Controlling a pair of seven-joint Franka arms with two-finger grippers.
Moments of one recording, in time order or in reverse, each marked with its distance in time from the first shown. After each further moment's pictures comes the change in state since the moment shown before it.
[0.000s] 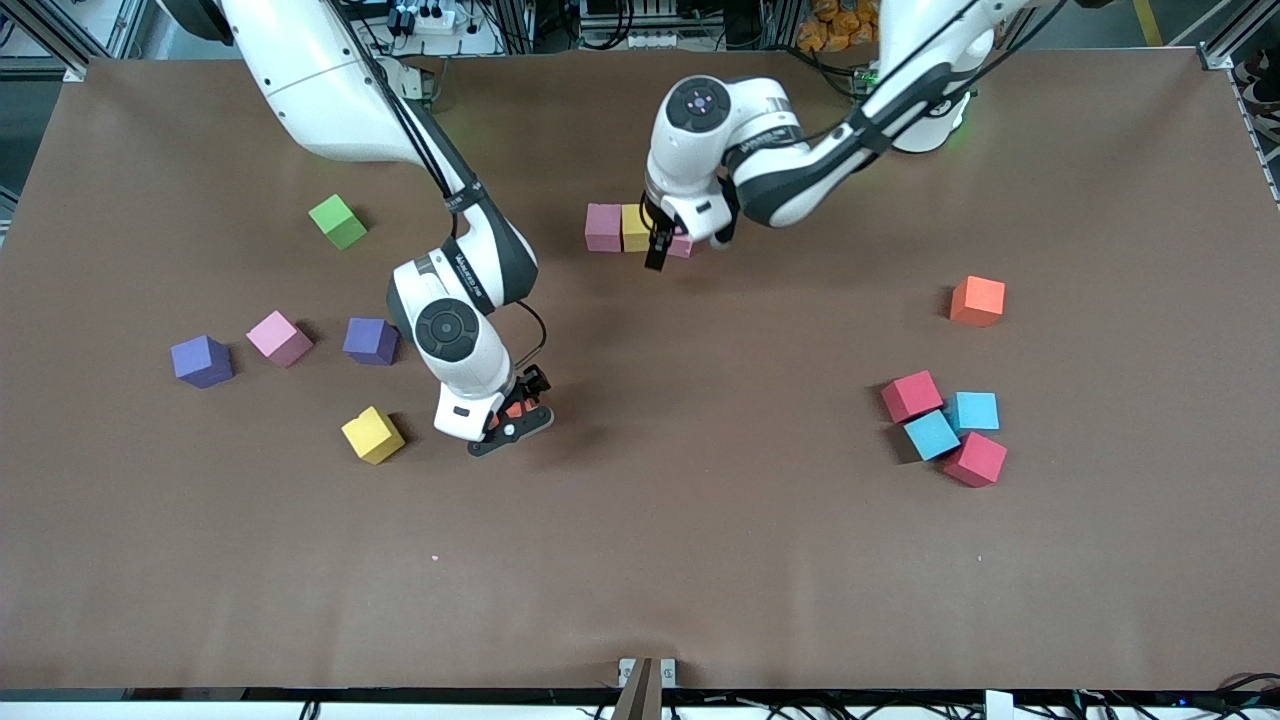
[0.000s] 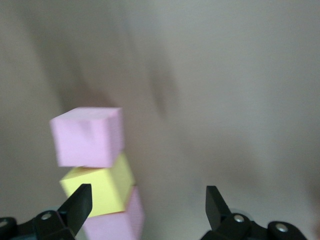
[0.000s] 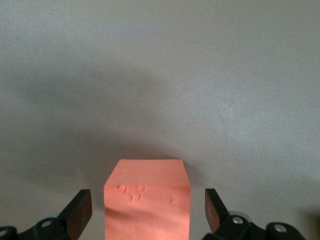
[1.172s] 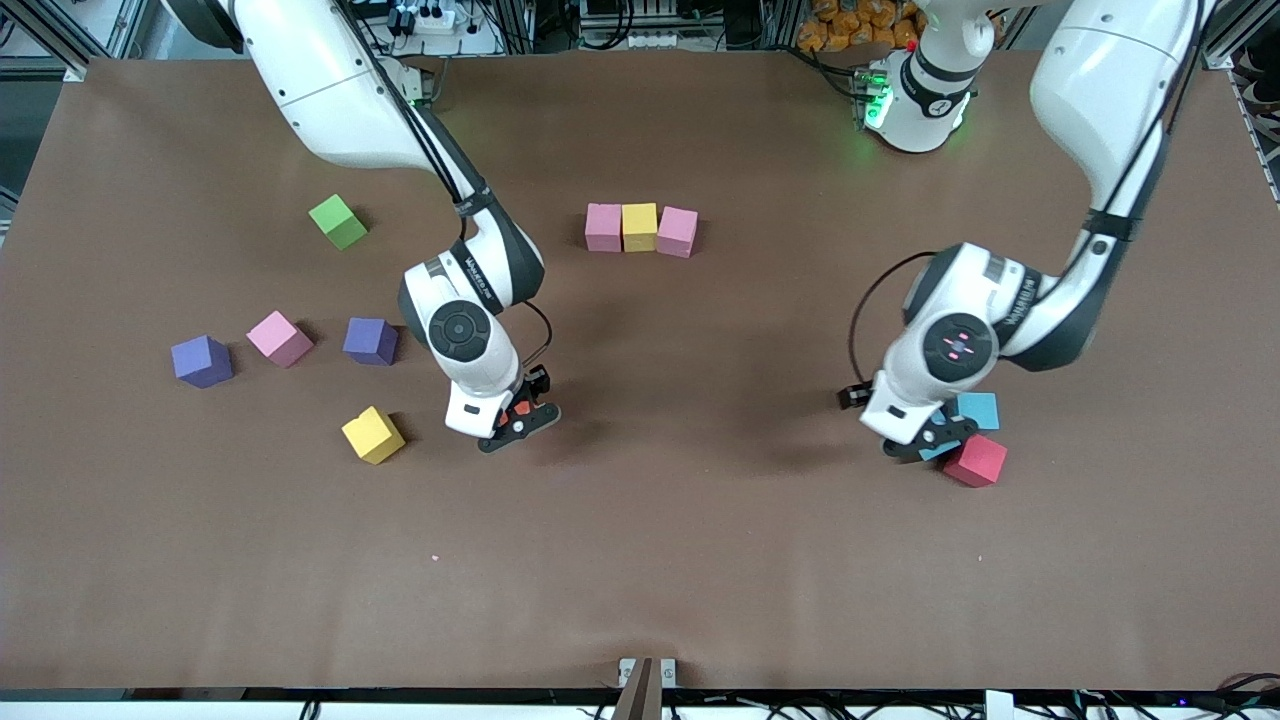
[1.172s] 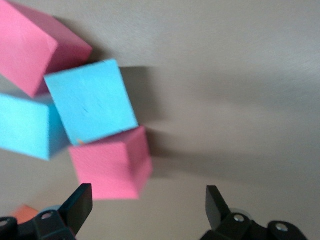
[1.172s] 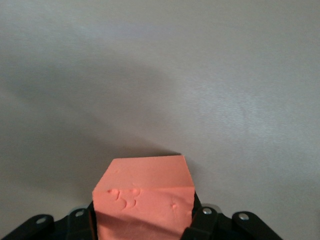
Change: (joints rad) left arm 0.029 -0.004 0.620 0.212 -0.121 -0.256 1.901; right arm 0.022 0.010 0.006 -0.001 -0.001 -0.018 0.027
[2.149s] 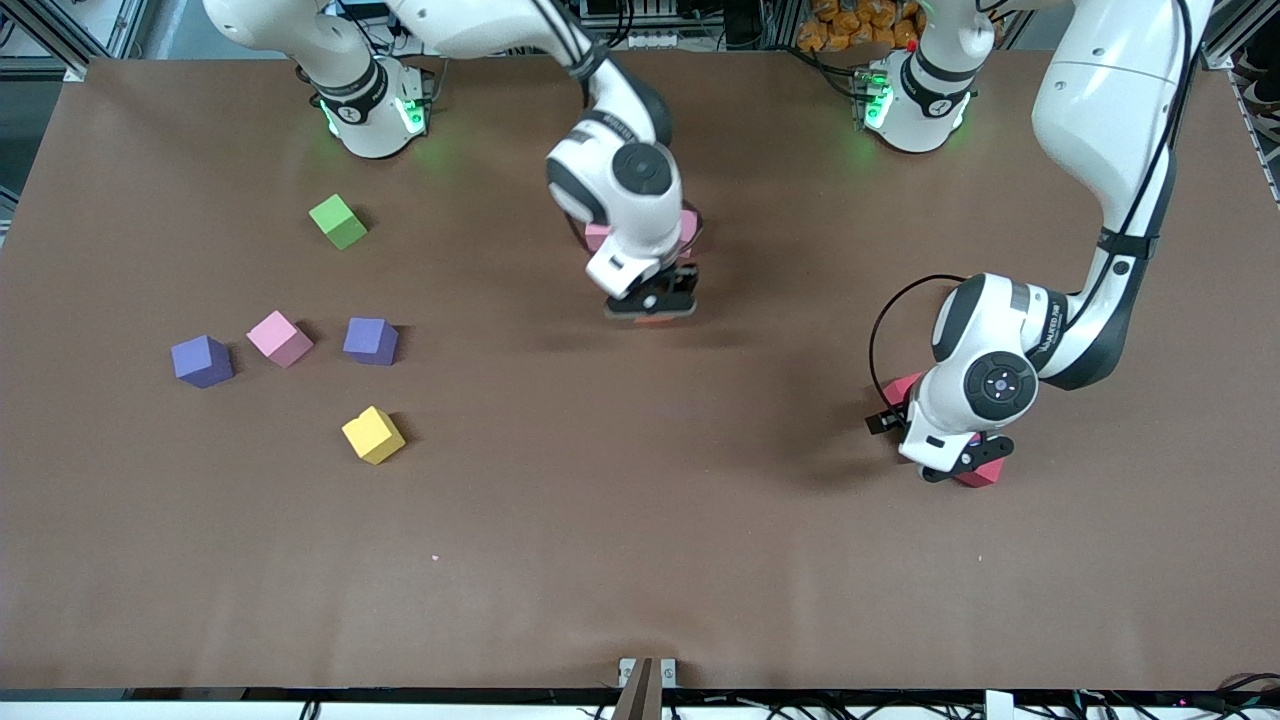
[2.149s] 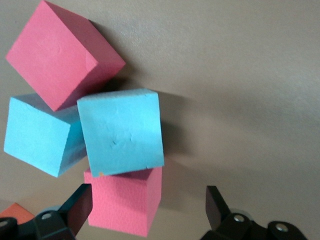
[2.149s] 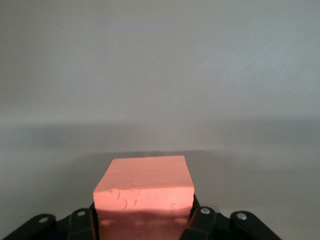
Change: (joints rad) left arm -0.151 0.062 0.209 0.095 -0.106 0.000 -0.136; right arm 0.420 -0.056 0.020 0.035 0.043 -0.024 0.902
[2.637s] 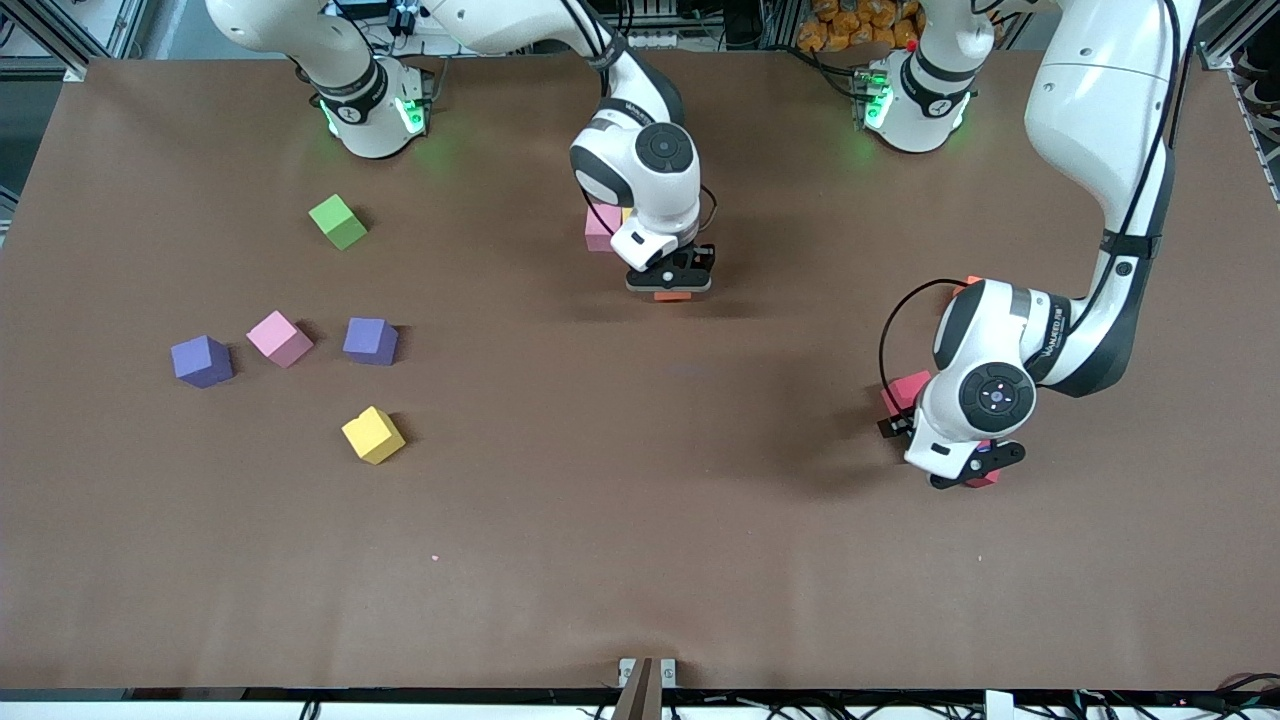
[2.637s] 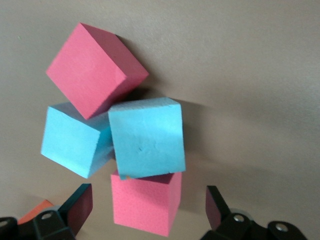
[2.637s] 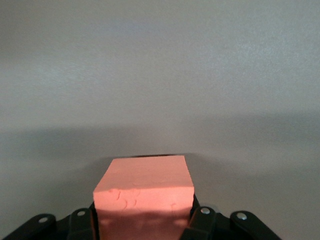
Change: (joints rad) left arm -0.041 0.004 0.042 0.057 0.050 -0.092 0.018; right arm 0.042 0.037 0.000 -0.057 0.005 0.092 0.080
